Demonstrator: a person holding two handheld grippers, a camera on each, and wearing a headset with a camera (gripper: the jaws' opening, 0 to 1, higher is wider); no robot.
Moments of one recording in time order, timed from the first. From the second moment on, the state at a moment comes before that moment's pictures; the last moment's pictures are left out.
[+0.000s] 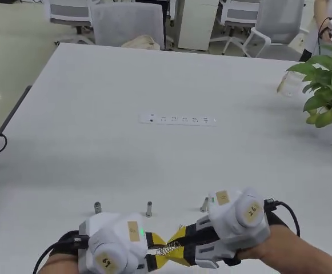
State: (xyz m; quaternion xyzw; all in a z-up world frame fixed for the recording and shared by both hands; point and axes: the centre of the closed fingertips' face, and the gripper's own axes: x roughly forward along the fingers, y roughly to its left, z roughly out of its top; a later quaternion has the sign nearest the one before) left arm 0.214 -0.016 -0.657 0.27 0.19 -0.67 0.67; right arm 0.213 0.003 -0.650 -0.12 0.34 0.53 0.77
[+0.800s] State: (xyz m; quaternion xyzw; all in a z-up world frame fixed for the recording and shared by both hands) left arm 0.240 0.023 -0.669 0.19 0.24 -0.61 0.73; right arm 0.238 -0.015 -0.654 -0.13 0.35 0.51 0.78
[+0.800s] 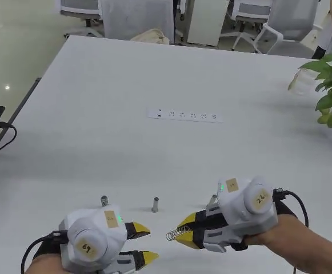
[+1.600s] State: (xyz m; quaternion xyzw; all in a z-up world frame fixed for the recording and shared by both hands) left arm 0.273 0.085 -0.671 0.13 0.27 -0.52 0.80; right arm 0.287 -0.045 -0.673 -0.17 0.37 0.46 0.79
